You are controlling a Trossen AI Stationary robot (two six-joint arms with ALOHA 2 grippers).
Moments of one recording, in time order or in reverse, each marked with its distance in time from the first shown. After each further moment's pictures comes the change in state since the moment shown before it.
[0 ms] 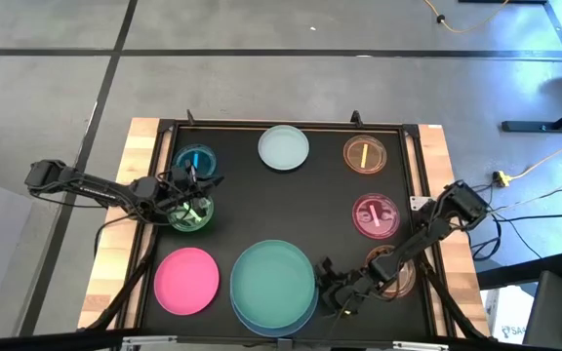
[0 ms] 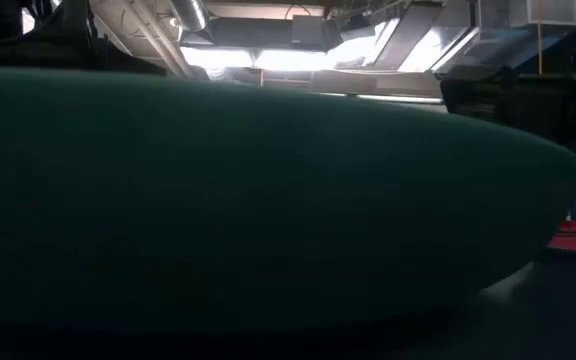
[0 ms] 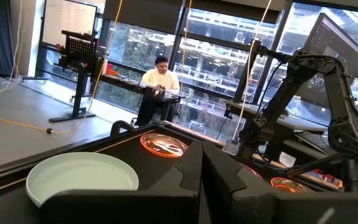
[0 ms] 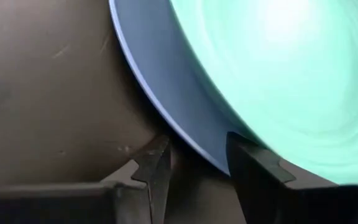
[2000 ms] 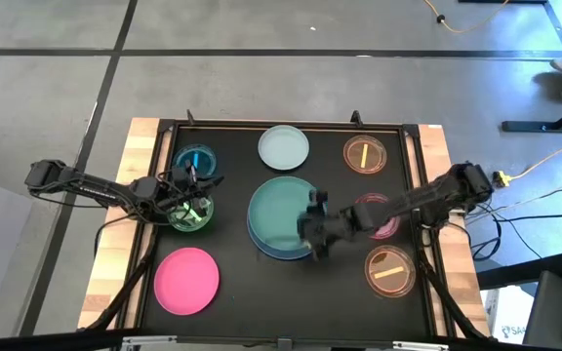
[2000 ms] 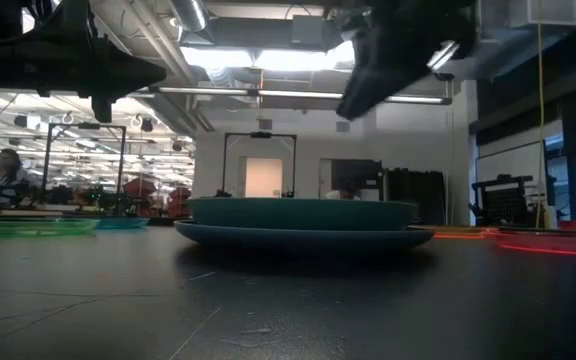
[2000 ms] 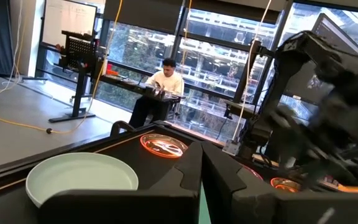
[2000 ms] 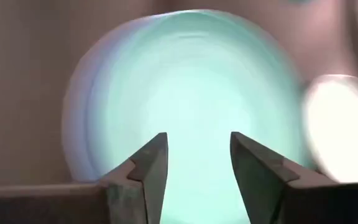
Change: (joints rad) left arm 0.000 0.000 0.001 0.000 0.000 0.000; right arm -0.410 -0.164 0.376 -0.662 0.152 0.158
